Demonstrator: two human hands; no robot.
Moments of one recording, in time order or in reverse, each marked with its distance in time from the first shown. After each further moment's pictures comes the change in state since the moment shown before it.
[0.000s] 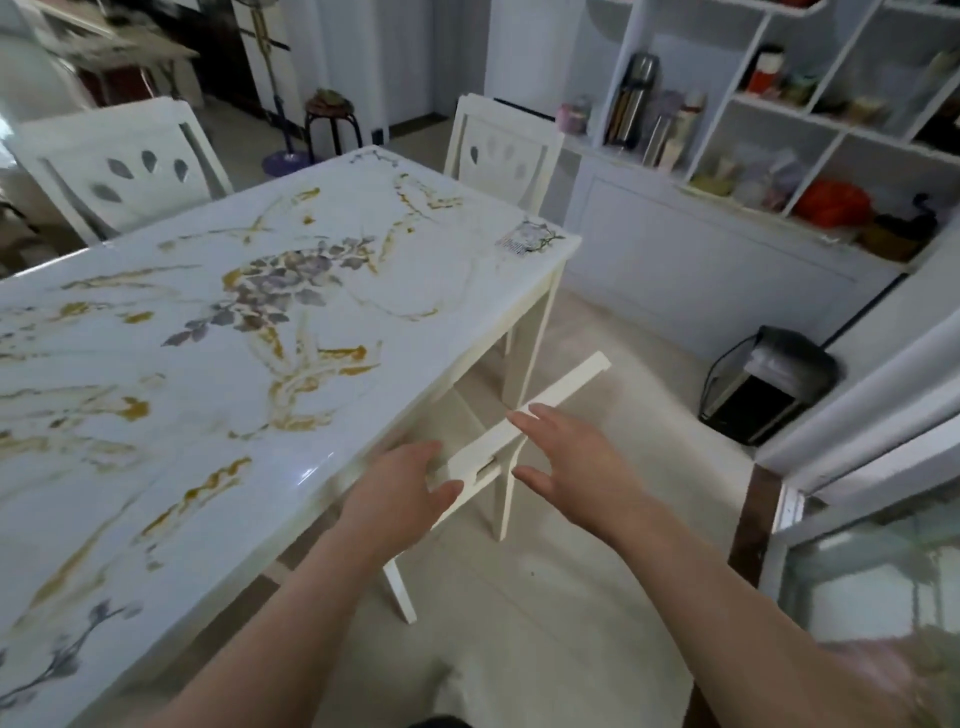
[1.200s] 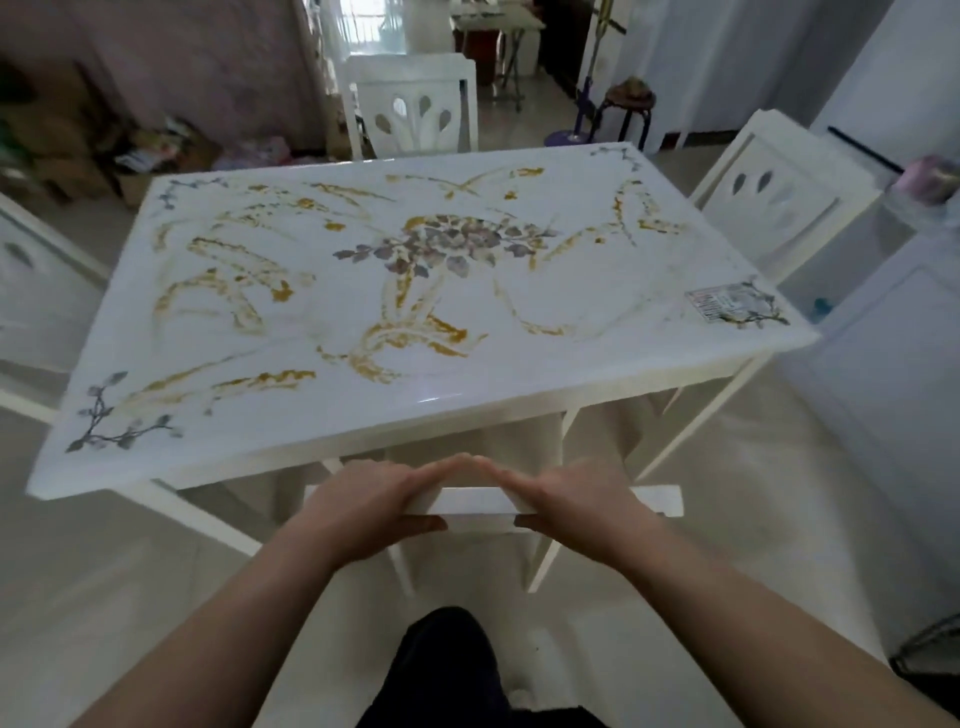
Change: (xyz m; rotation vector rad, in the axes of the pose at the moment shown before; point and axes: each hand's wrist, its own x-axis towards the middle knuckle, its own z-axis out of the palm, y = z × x) left_hand 0.039 0.042 0.045 0.276 0.131 -0.164; right_hand 0.146 0.104 0.009 -0.264 -0.237 -0.974
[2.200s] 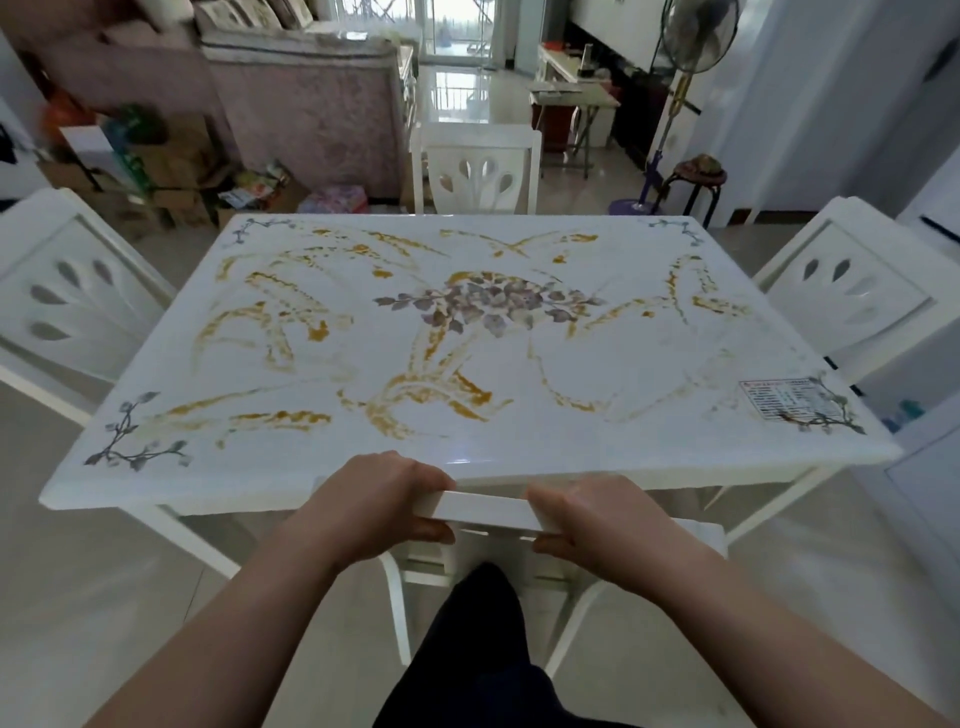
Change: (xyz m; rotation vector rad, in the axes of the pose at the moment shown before) left_hand 0.059 0.003 -0.045 -0.065 0.088 -0.293; right_hand 0.046 0.073 -0.028 -0.031 0.040 -0.109
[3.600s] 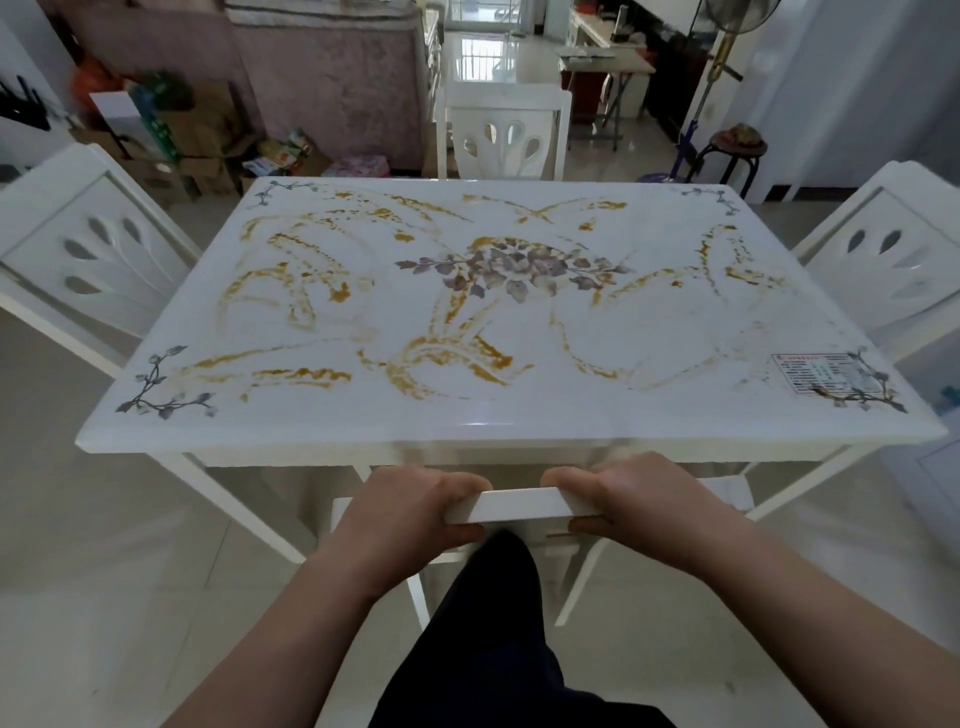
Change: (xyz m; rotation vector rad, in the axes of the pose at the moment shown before) left_hand -0.038 0.027 0.040 -0.022 0.110 -0.070; right_hand -0.014 0.011 0.026 -0.035 0.043 -0.121
